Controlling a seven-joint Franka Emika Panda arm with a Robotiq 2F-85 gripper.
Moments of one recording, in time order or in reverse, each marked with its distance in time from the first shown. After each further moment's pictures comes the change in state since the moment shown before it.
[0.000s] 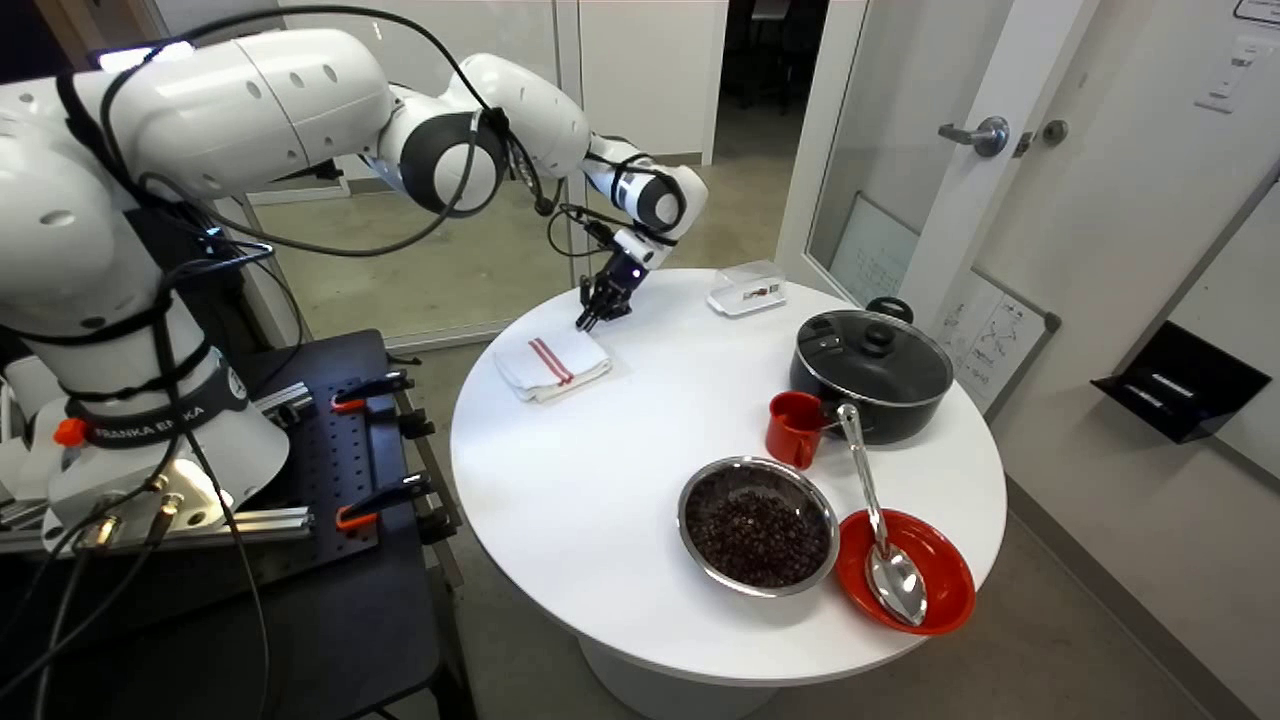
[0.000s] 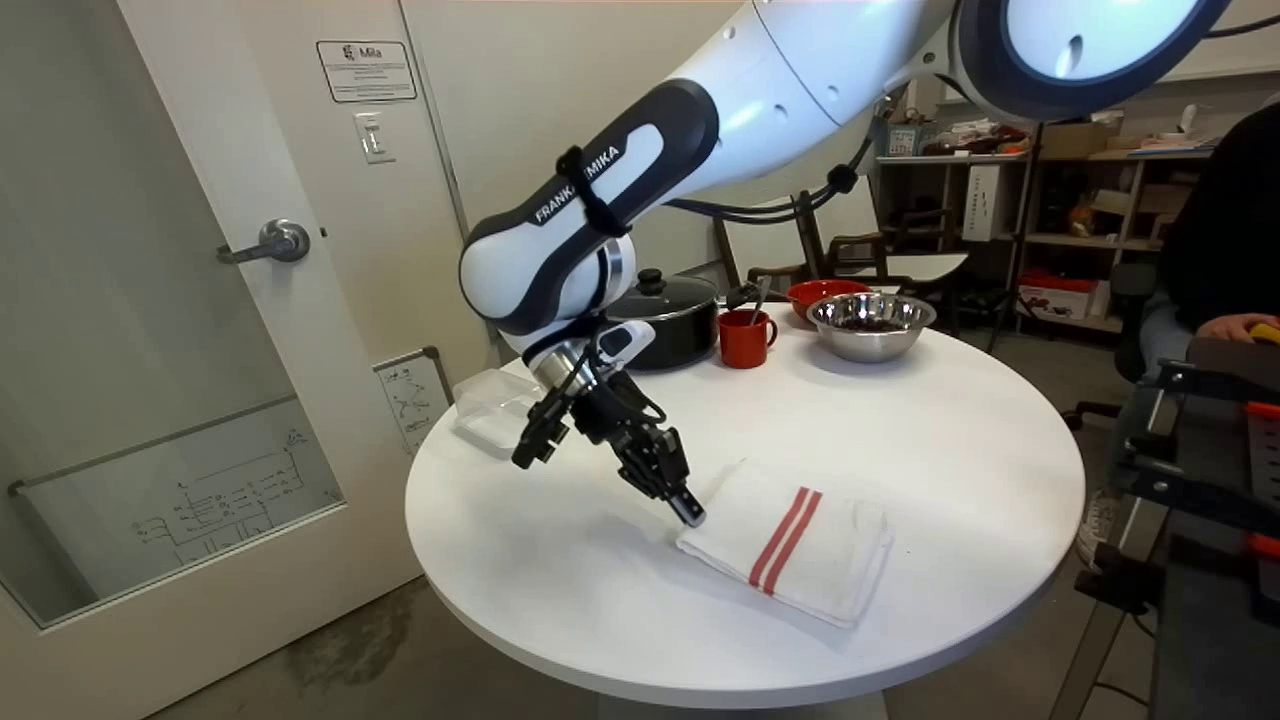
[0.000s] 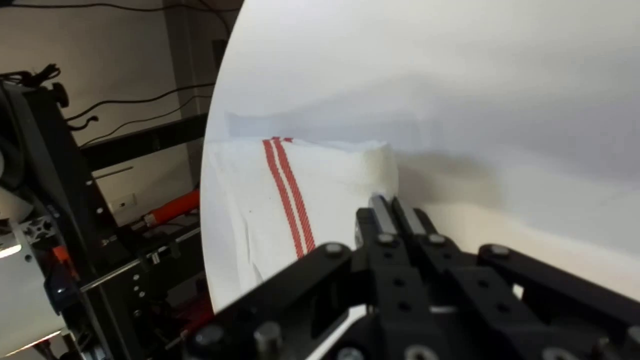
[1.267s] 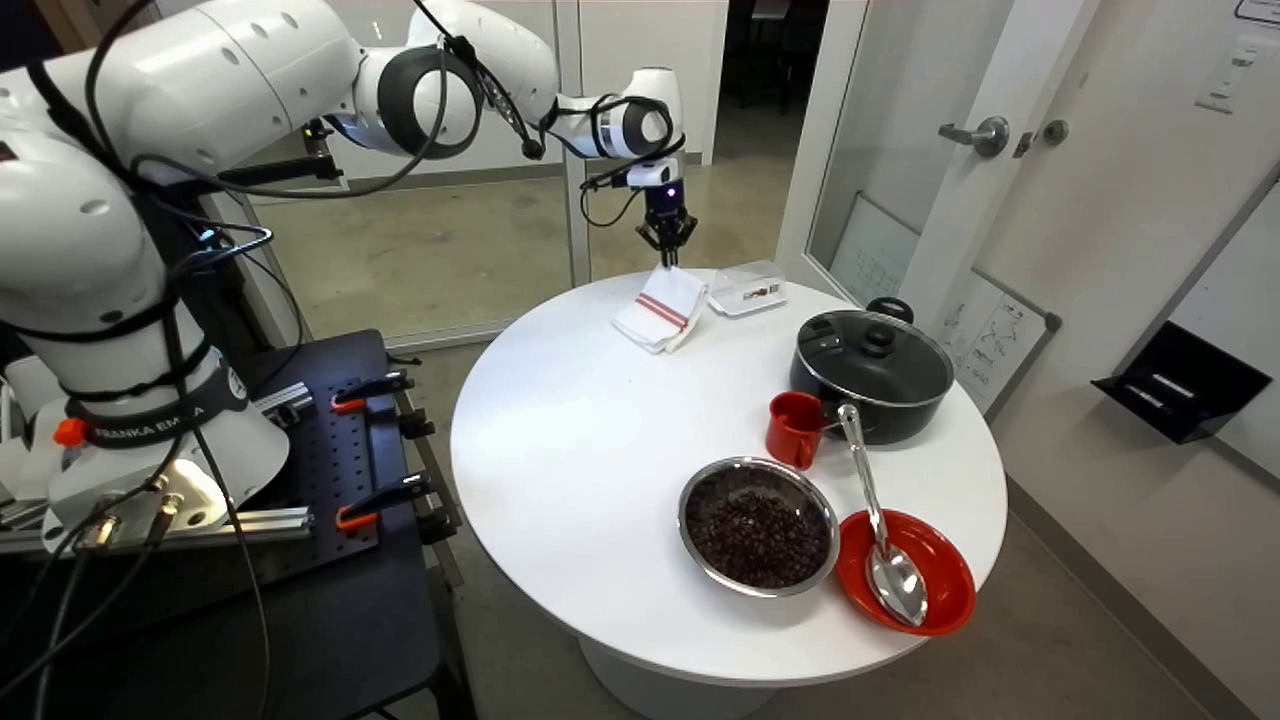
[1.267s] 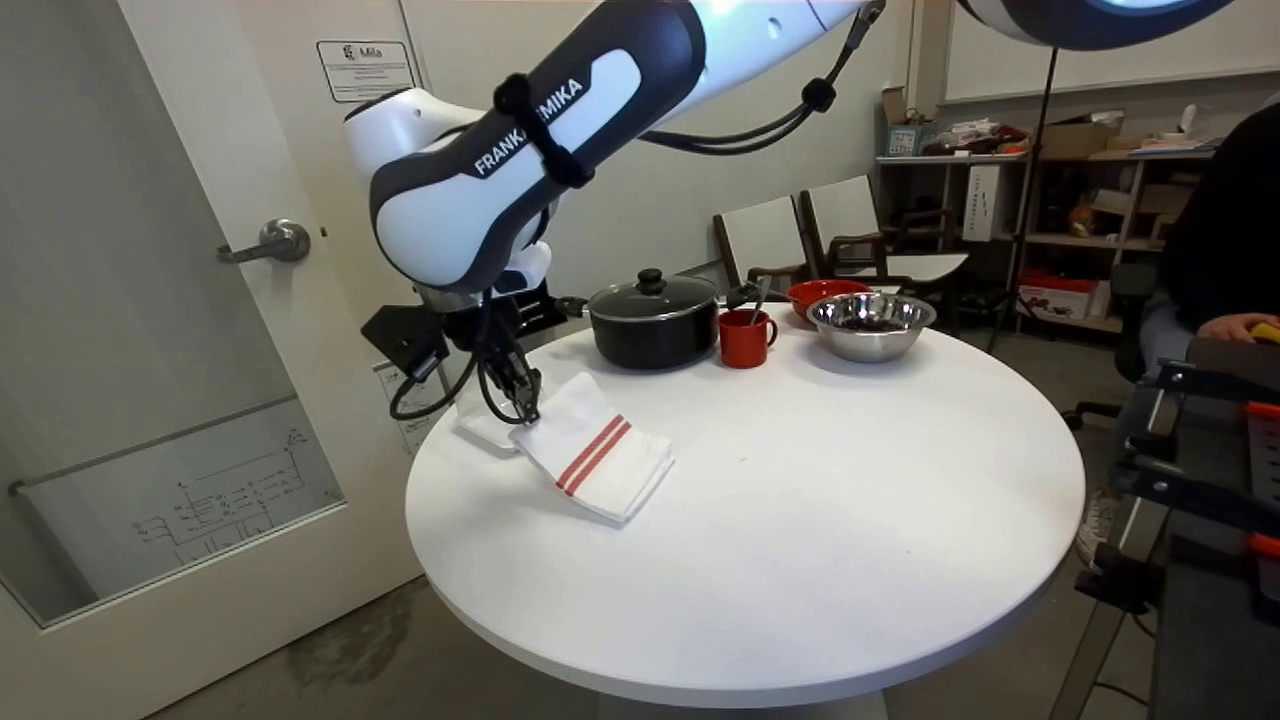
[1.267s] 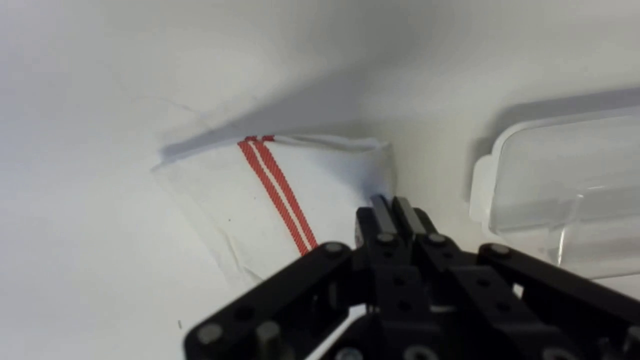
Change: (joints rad) arm 0.166 -0.115 -0.186 0.003 -0.207 0.573 0.182
